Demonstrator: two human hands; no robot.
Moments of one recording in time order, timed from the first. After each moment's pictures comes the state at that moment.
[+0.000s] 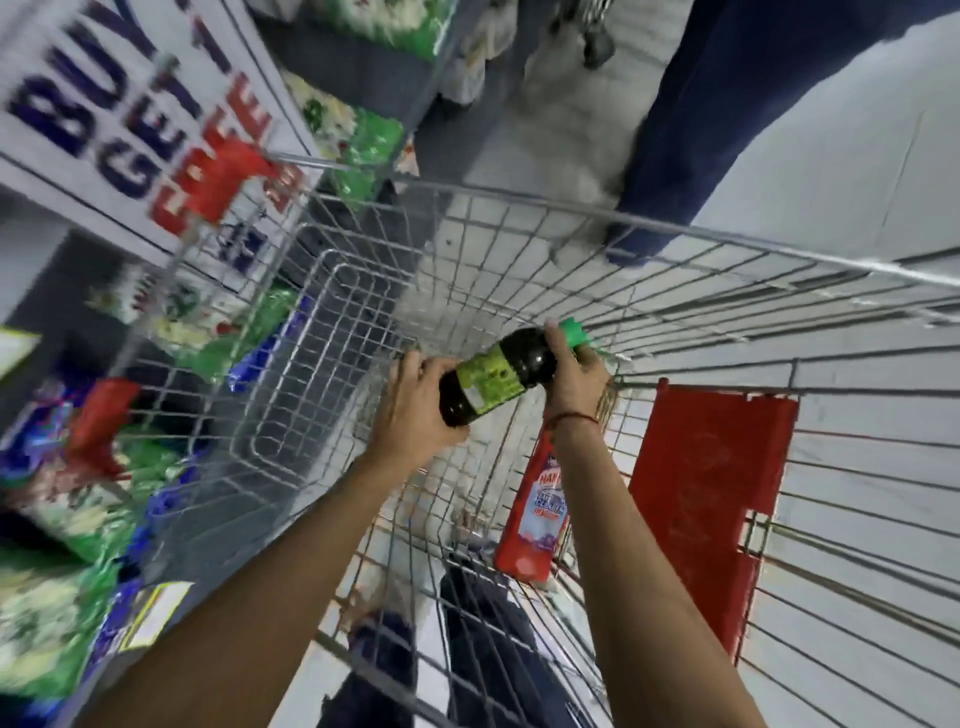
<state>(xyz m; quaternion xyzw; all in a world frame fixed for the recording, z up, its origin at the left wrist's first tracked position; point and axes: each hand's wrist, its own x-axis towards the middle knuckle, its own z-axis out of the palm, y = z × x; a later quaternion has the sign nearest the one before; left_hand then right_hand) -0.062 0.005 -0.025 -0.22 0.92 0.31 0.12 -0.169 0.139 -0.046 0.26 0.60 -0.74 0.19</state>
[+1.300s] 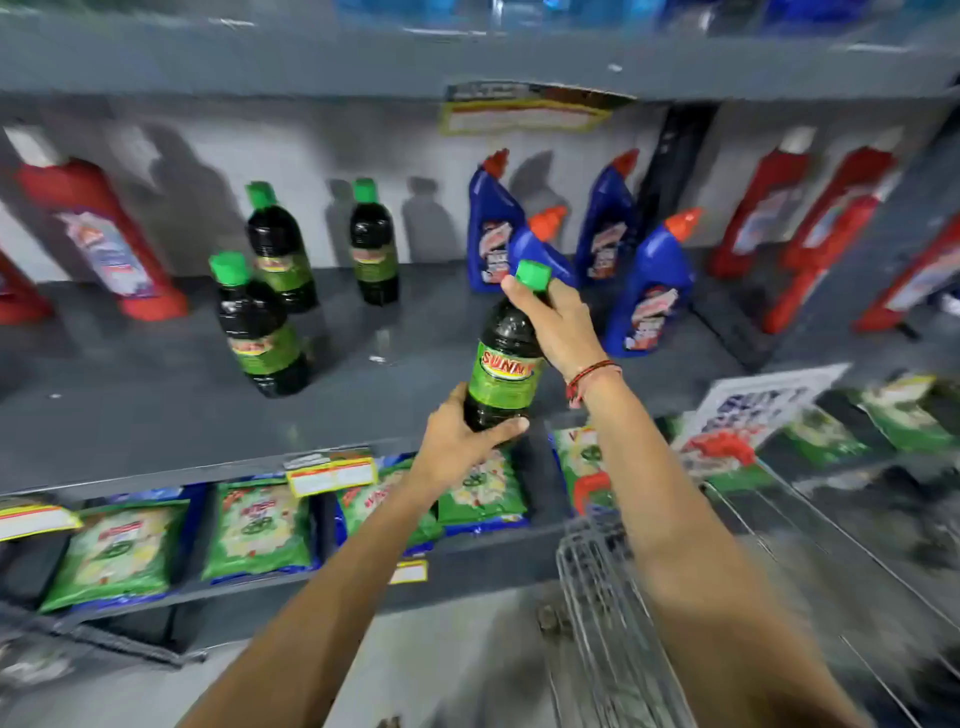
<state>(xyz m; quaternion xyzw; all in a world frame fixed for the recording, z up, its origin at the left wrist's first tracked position) 0.262 -0.152 0.220 -0.52 0.62 0.47 -0.35 0.126 -0.187 0.314 -0.53 0.60 -0.51 0.32</state>
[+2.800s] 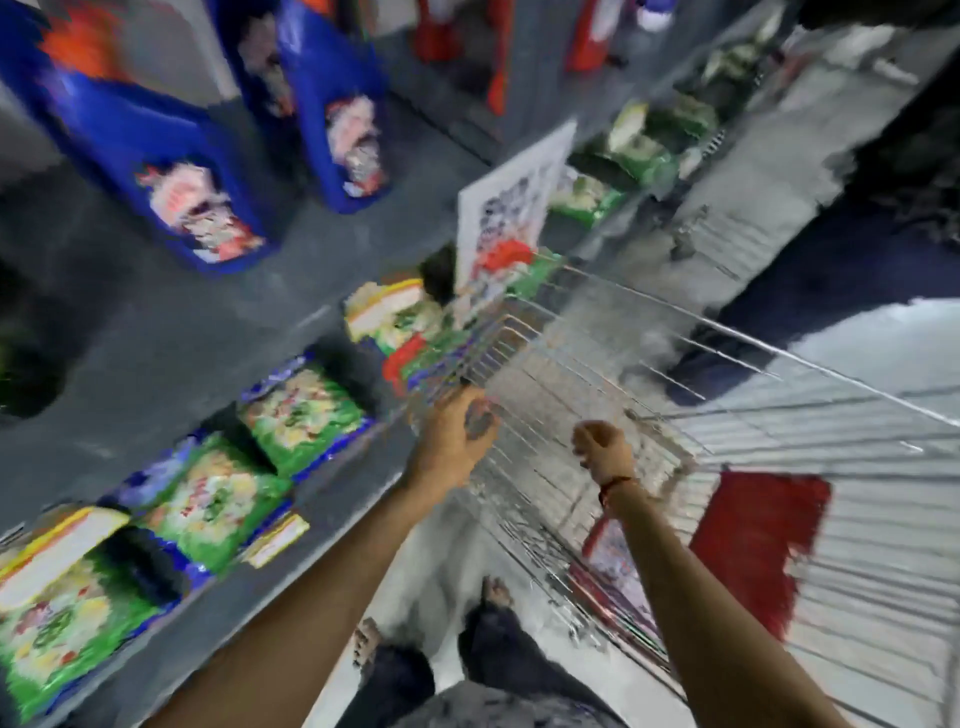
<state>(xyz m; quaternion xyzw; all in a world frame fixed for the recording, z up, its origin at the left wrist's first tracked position) 0.118 -0.056 0.120 -0.33 0.78 0.52 -0.14 -0.037 0.098 0.055 -0.07 0.84 -0.42 0.32</state>
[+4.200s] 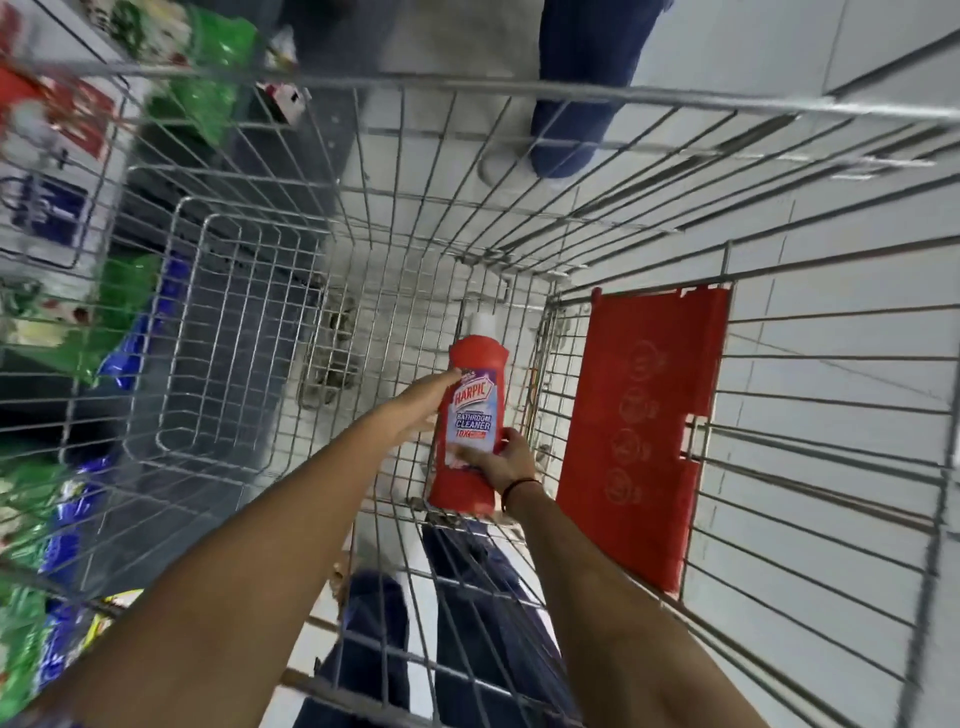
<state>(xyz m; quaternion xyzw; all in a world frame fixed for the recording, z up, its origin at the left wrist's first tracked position) -0.080 0.087 -0.087 -0.41 0.55 0.60 0.41 -0.037 0.223 -0.118 0.32 0.69 -0.48 0.44</state>
